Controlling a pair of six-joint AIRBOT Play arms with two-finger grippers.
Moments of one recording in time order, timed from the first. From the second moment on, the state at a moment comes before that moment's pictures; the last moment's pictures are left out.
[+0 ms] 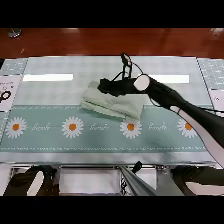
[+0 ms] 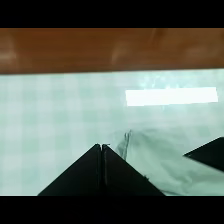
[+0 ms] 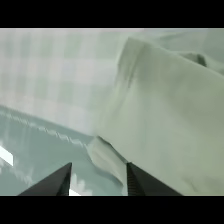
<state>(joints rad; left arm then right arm) 0.15 -0.56 1.10 1.13 -1.03 -1.32 0.55 -1.52 1.26 -0.81 0.63 1.61</state>
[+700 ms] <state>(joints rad) 0.15 -0.58 0.90 1.14 -1.02 -1.32 -0.06 -1.23 0.82 -1.00 1.13 1.52</state>
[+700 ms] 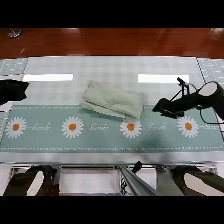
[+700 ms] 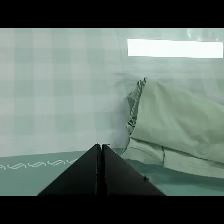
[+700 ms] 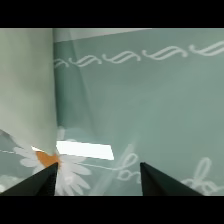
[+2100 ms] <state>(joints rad) 0.15 -0.68 0.90 1.09 -0.97 -1.34 -0.45 -1.00 1.25 -1.01 1.31 1.61</state>
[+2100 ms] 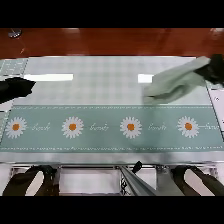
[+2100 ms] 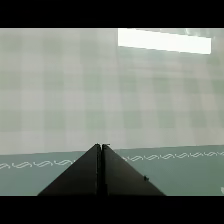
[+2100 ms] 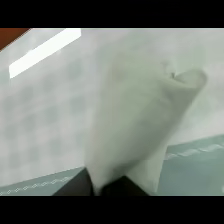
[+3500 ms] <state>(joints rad) 0.15 -0.77 0.90 1.15 -0.56 -1.32 -0.95 -0.69 0.78 -2.23 1.85 1.54</state>
